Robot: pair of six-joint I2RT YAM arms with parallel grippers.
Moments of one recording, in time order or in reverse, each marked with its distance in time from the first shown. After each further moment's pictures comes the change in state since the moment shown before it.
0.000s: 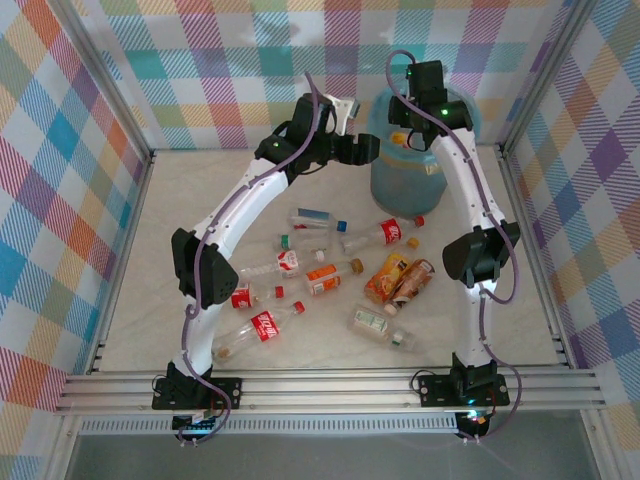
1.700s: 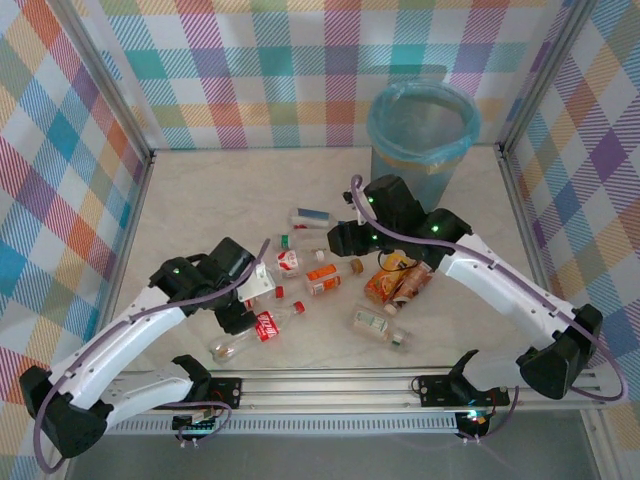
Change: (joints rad) left arm -0.095 -1.125 -1.318 -0.622 -0.409 0.745; right arm 0.492 -0.843 -1.162 0.156 -0.370 0.190
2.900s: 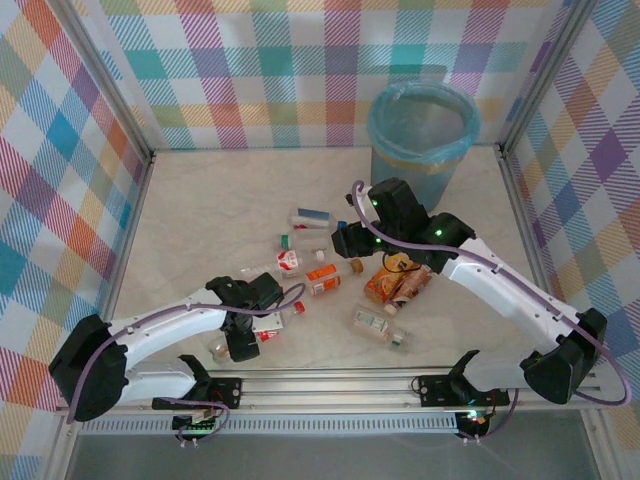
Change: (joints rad) left arm -0.137 0.206 -0.298 0.196 -0.079 -0.001; right arm 0.000 -0.030 -0.046 0.026 0.061 -0.099
